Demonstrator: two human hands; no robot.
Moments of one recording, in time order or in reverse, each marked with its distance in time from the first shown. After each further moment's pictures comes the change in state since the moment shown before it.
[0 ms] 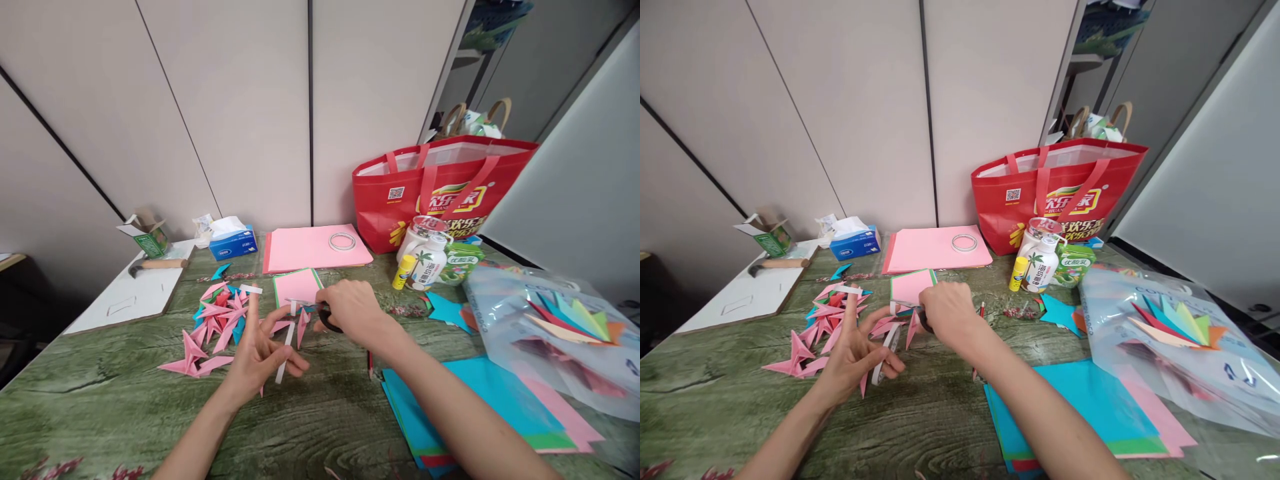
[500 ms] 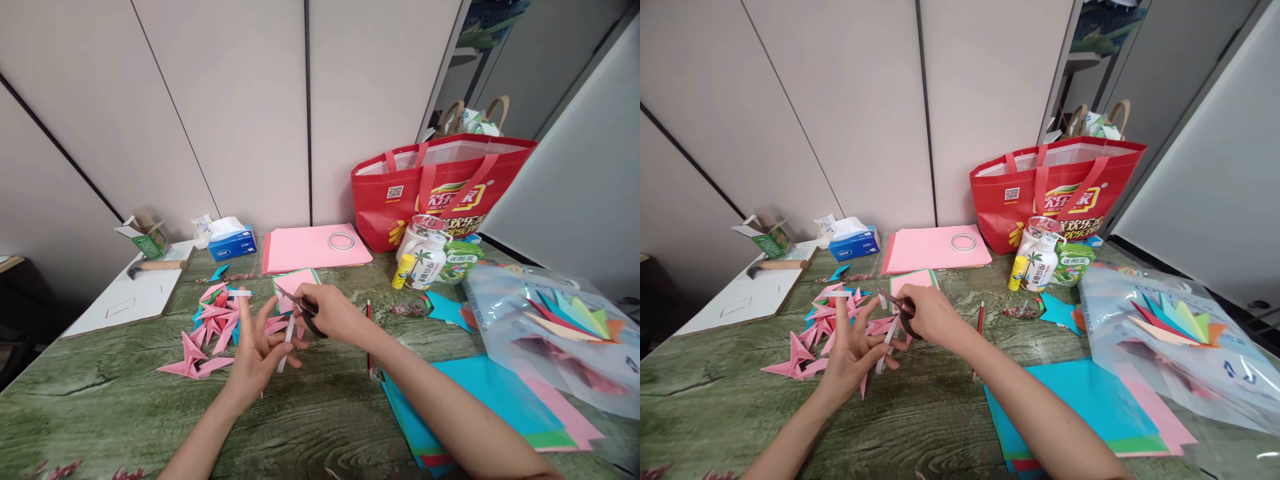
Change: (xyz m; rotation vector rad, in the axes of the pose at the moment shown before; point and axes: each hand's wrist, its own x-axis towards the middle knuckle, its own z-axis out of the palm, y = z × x) left_hand 0.002 -0.003 0.007 0.032 0.123 0.079; right_hand 0.015 -0.006 0.027 0.683 0.167 -0.203
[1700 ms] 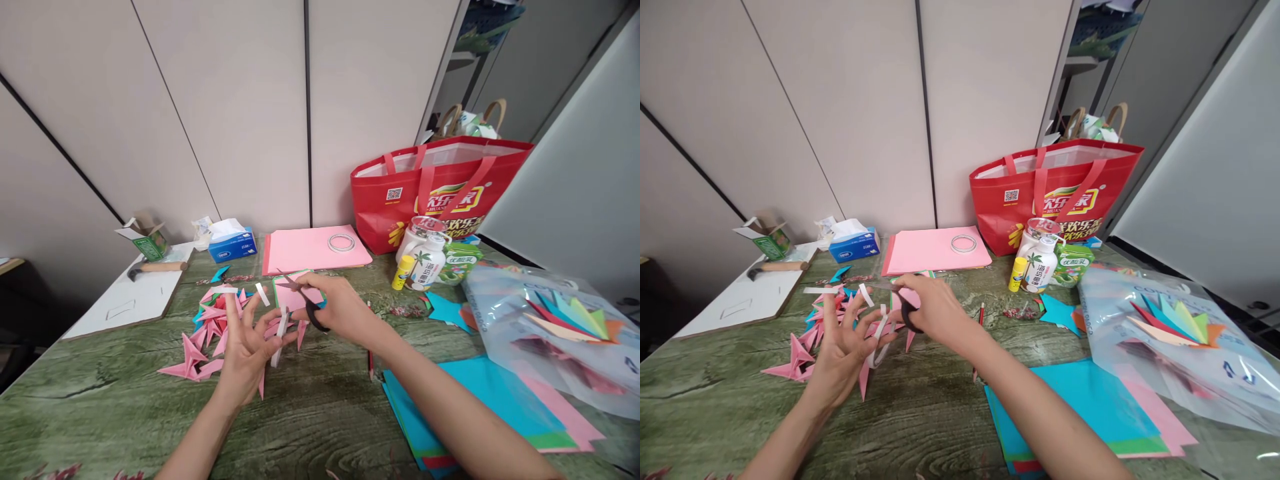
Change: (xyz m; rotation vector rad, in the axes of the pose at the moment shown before) left_hand 0.004 0.012 0.003 -0.178 0.159 0.105; right_hand -0.005 -0.006 -0.014 -0.007 0.198 -0.151
